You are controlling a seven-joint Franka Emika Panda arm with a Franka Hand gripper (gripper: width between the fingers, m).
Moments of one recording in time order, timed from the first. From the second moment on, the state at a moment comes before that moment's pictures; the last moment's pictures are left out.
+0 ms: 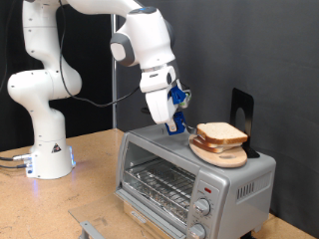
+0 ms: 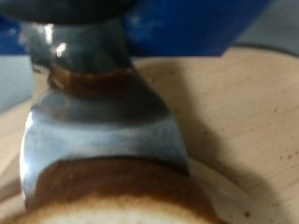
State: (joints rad) arm 0.06 -0.10 0.17 -2.28 0.31 2.42 0.14
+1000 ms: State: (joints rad) arm 0.06 -0.20 0.18 -2.39 0.49 2.58 0.01
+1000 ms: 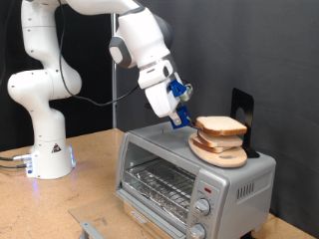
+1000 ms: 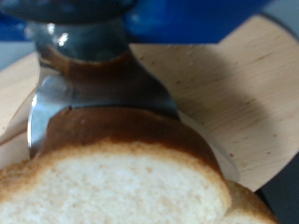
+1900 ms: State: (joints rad) arm 0.09 -0.38 0.12 -2.53 0.68 2.48 -0.26
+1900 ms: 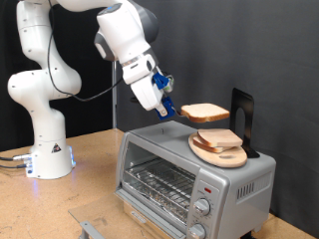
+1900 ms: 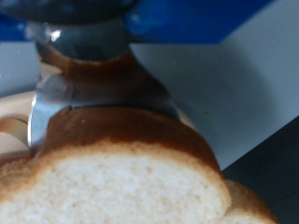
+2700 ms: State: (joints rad) arm 0.06 -0.57 0.03 -2.66 0.69 2.38 -0.34
